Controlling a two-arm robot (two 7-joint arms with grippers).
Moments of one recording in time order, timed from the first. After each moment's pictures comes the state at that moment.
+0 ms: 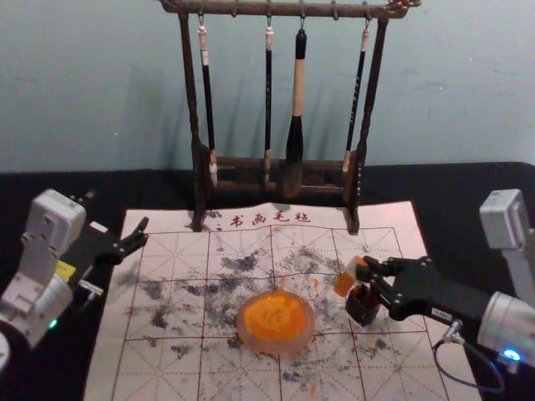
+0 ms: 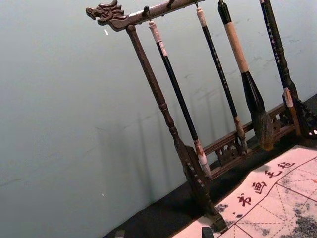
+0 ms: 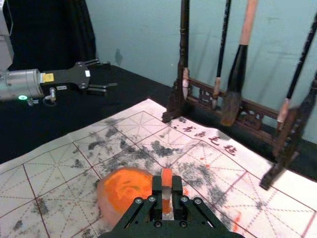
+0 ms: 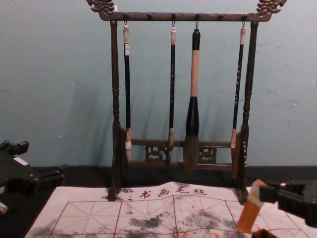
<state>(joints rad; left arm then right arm) -0.20 0.60 0.45 -1.41 -0.25 -0.12 0.03 0.13 0.66 -0.42 -1.62 0.59 0.09 0.51</state>
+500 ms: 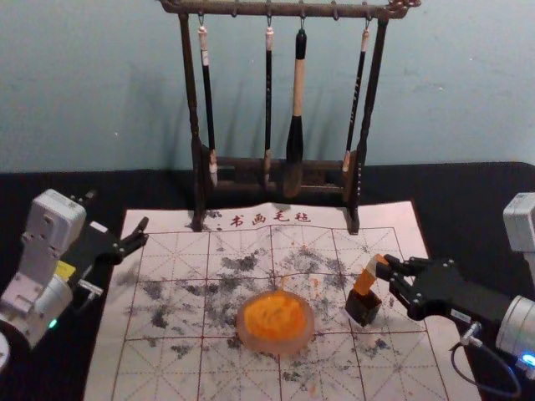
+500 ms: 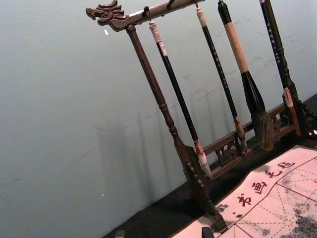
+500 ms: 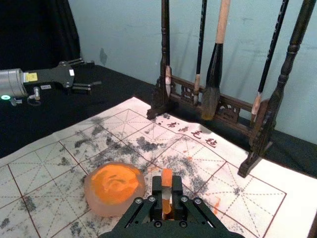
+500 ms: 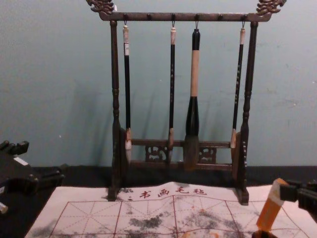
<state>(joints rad) -0.20 0.60 0.45 -1.41 -0.25 -0.12 0.03 0.06 0.68 -0.35 -1.66 0.58 0.09 0.47</state>
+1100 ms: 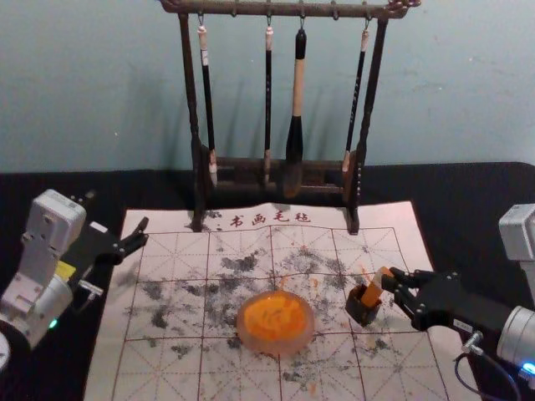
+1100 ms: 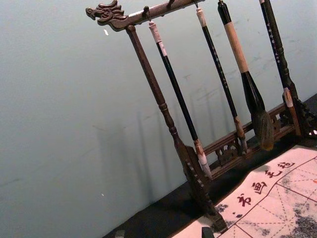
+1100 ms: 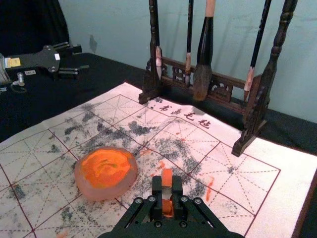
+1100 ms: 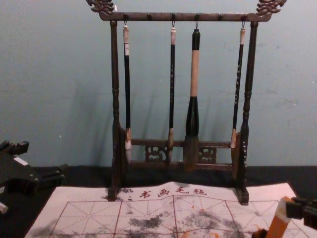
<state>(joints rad) -0.20 0.60 0.45 -1.41 -0.25 -0.12 0.03 0.04 0.66 -0.34 -1.63 0.56 0.12 0.47</state>
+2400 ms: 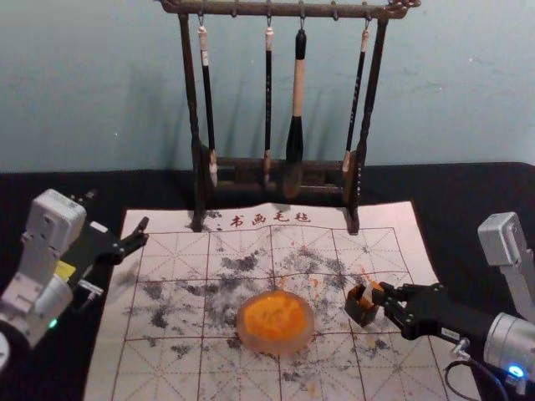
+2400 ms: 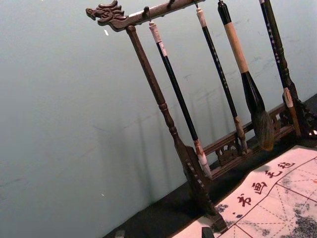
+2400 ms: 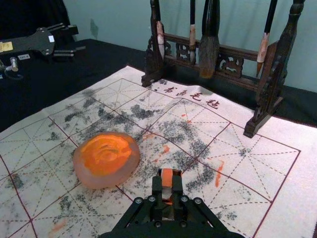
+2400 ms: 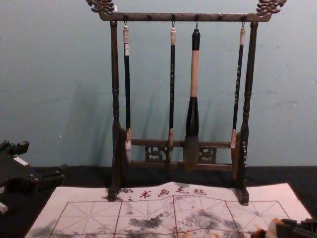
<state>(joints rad) -0.20 0.60 0.45 -1.41 -0.25 -0.12 0.03 0.11 0.62 -0.39 -1.52 0.57 0.16 0.51</state>
